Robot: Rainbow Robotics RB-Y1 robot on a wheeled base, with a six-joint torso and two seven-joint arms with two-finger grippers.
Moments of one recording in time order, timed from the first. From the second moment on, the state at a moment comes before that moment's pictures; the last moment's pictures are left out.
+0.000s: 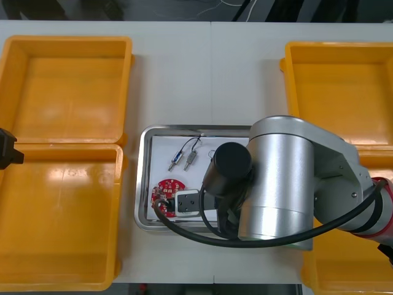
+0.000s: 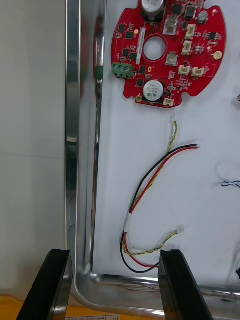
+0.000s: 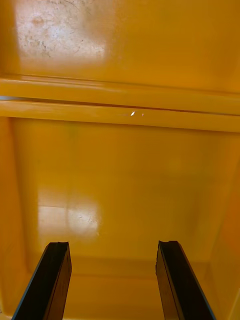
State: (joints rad) right arm -0.73 -0.53 0.89 -2.27 -0.64 1.91 1.79; left arm -0.17 0.90 0.29 -2.25 0.94 1.91 -1.05
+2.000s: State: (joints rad) right arm -0.58 -0.34 1.13 -1.96 -0.24 1.68 1.79; left arm -0.17 0.90 0.29 -2.25 0.94 1.91 -1.05
